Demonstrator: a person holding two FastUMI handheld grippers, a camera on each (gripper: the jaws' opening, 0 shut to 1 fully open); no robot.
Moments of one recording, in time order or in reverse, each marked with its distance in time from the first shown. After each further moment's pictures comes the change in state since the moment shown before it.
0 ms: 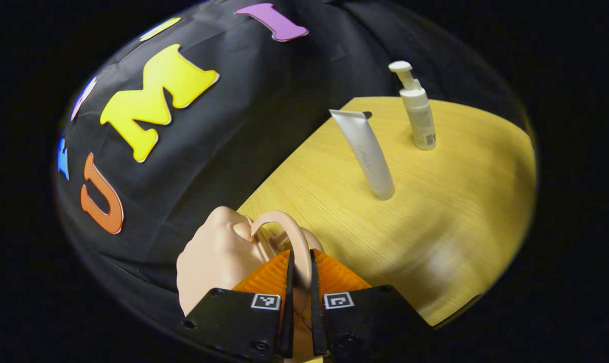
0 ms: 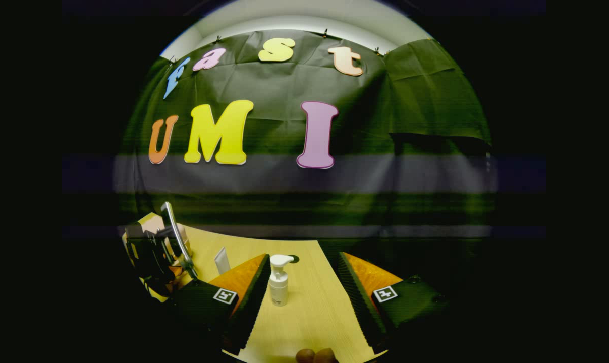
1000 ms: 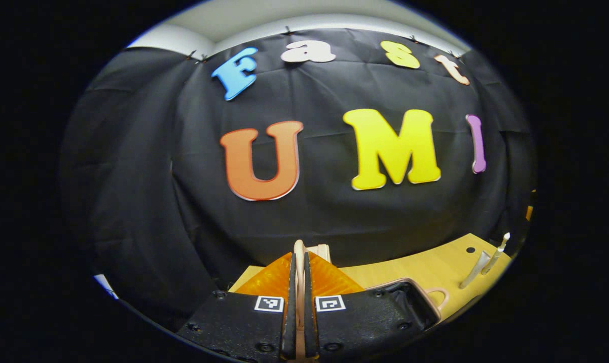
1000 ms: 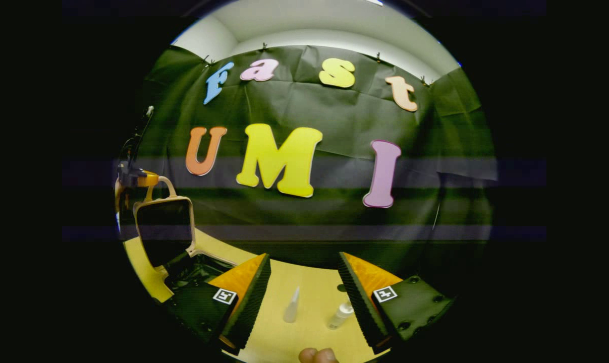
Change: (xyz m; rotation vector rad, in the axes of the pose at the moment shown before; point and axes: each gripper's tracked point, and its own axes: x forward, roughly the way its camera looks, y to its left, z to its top) left arm -0.149 0.383 -0.118 -0.704 -0.368 0.434; right arm -0.027 0.187 0.078 -0.122 -0.106 0.256
